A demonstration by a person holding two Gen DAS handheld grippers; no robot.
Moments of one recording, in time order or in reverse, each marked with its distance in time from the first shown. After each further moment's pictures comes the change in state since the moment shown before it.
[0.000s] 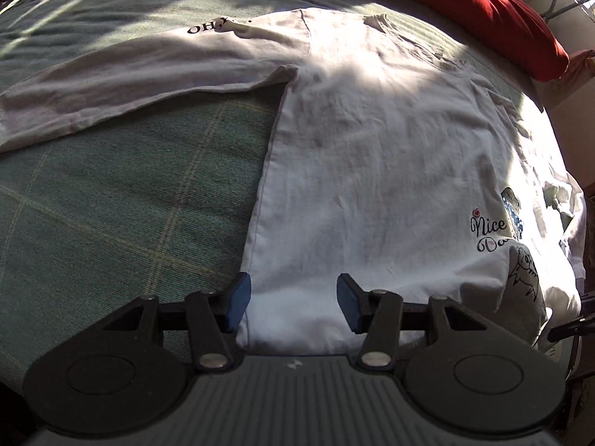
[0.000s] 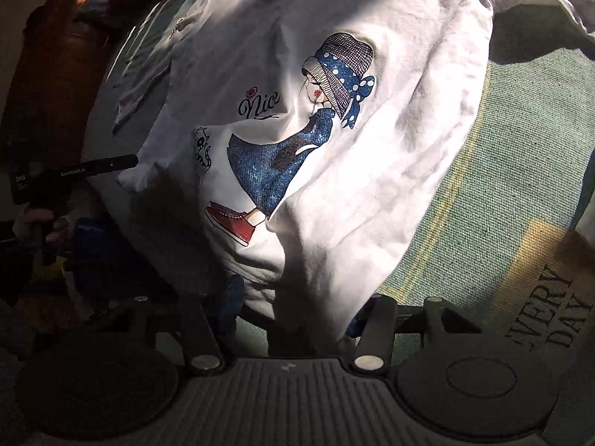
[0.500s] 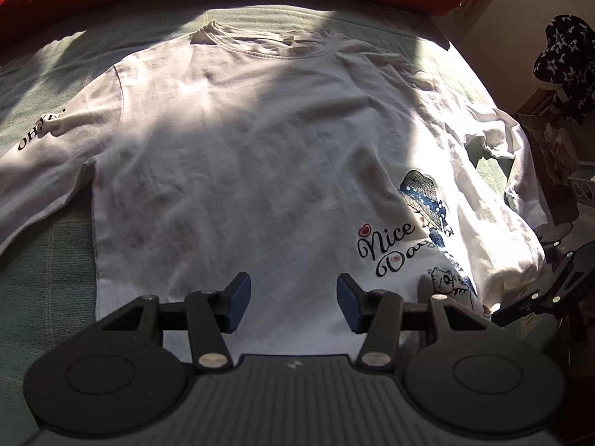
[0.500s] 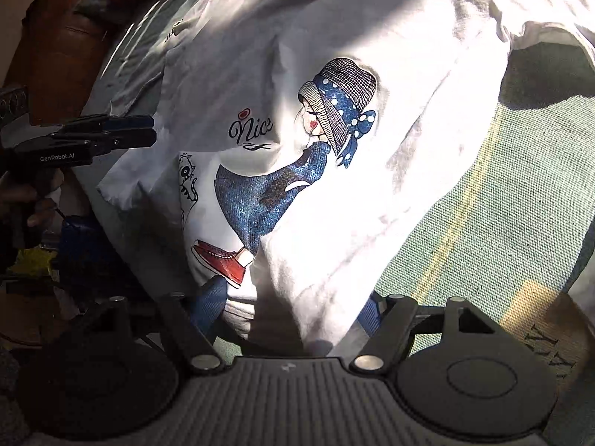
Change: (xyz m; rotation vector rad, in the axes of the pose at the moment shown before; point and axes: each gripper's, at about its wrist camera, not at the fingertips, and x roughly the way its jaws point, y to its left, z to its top) left arm 0.032 -0.122 0.043 0.362 0.041 -0.145; right arm 0.014 -0.001 0.024 -0.048 -0.005 -0.048
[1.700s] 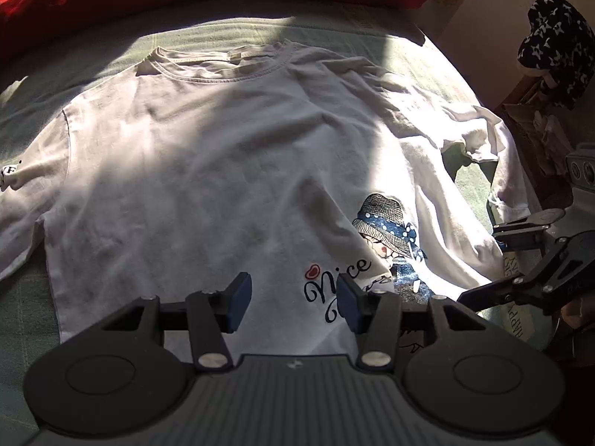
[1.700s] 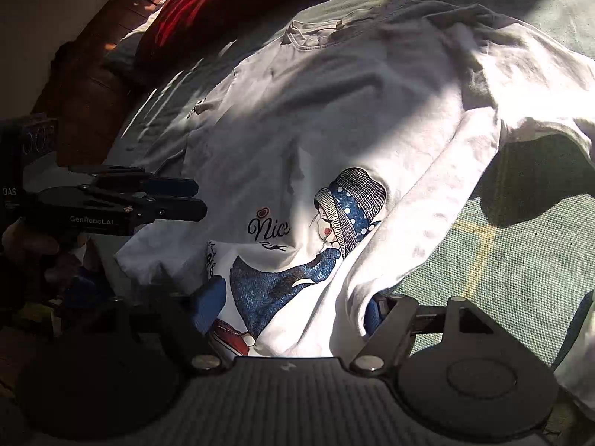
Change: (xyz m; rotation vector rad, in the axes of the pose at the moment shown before) left arm 0.019 -0.053 0.034 0.085 0.000 -0.019; right arm -0.025 0.002 0.018 -0.036 -0.257 0.036
